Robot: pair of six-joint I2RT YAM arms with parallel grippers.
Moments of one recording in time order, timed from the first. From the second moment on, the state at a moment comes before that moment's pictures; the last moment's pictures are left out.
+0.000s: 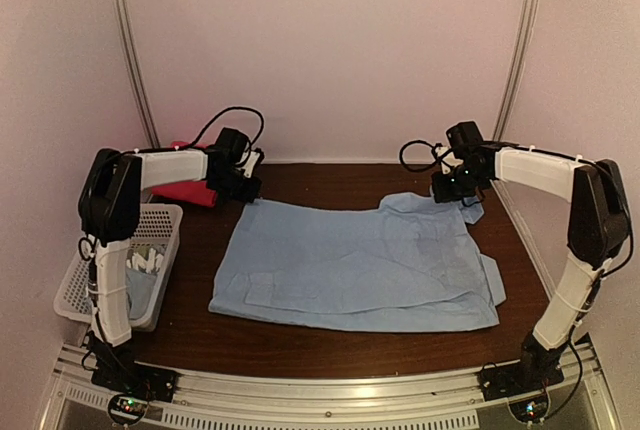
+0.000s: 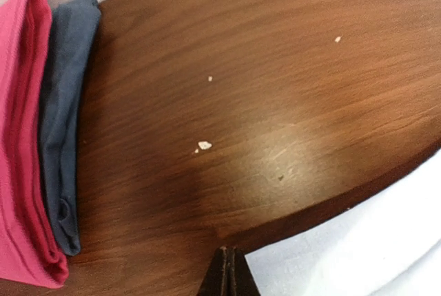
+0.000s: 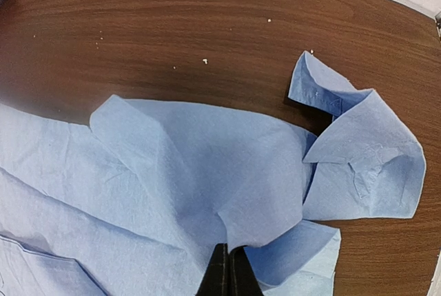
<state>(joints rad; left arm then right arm) -0.40 2.18 1.65 -0.43 -0.01 0.01 0.28 1.76 1.36 -0.53 0.02 0.12</state>
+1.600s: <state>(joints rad) -0.52 1.66 1.00 -0.37 -0.17 -0.03 0.41 1.35 0.86 -0.63 0.00 0.26</state>
